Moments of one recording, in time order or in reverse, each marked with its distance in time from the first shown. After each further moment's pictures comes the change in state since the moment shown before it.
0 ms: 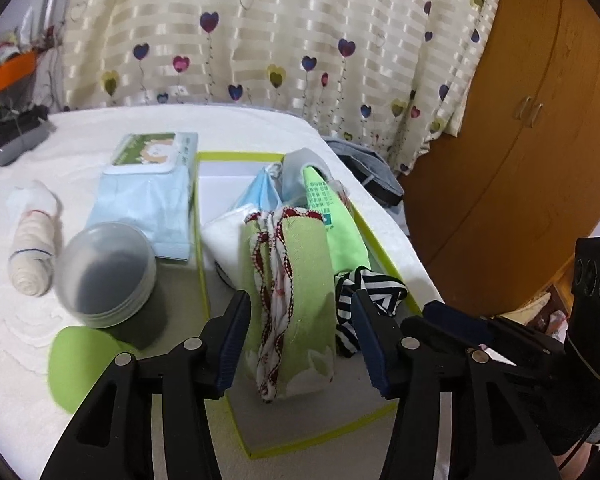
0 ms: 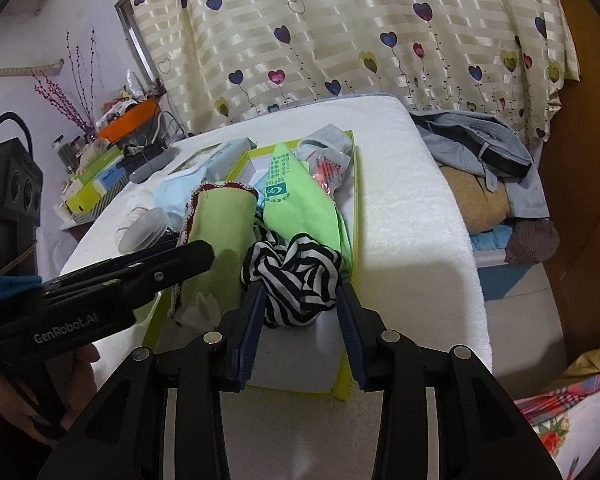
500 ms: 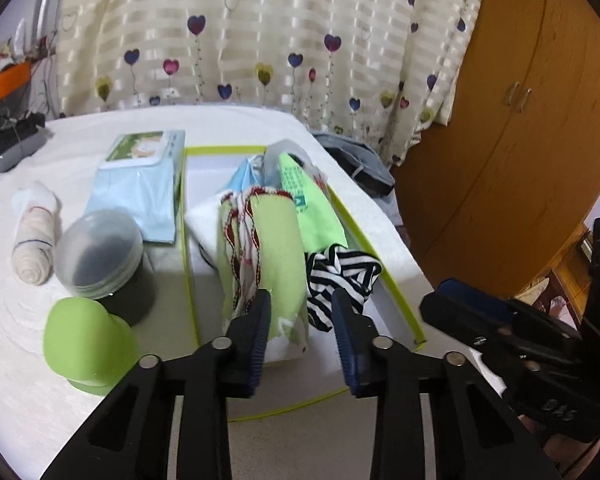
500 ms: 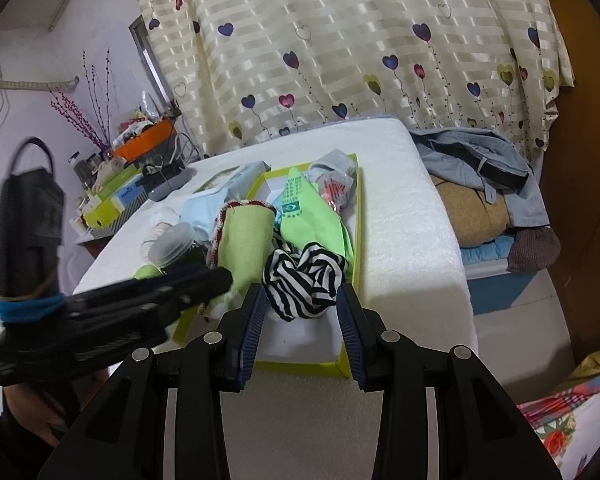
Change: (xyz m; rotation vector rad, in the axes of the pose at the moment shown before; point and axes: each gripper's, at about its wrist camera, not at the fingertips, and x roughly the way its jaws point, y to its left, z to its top) left arm -0.005 -0.016 -0.013 0.040 0.028 -0.017; right arm -0.035 0.002 -0.007 0.008 -0.081 0.043
